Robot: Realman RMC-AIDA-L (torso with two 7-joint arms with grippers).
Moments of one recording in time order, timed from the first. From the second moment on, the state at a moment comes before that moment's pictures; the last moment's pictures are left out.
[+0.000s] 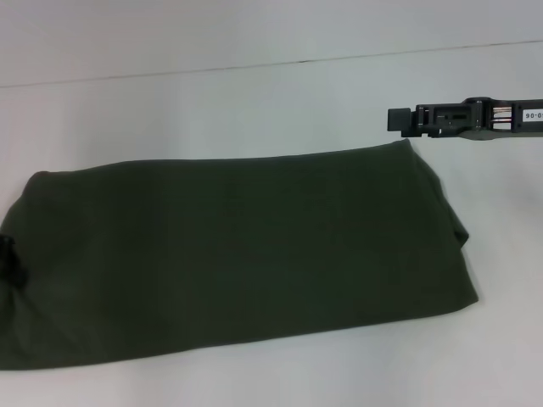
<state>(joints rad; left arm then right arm) -0.77 -1.93 -2.33 -0.79 -0.34 1.59 -2.68 0.57 1.97 -0.53 -0.81 -2.07 -1.72 2.20</state>
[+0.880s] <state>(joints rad) -0.76 -1.93 -2.40 -0.92 -0.29 1.71 -2.68 0.57 1.97 -0.53 -0.81 -2.07 -1.72 2.21</state>
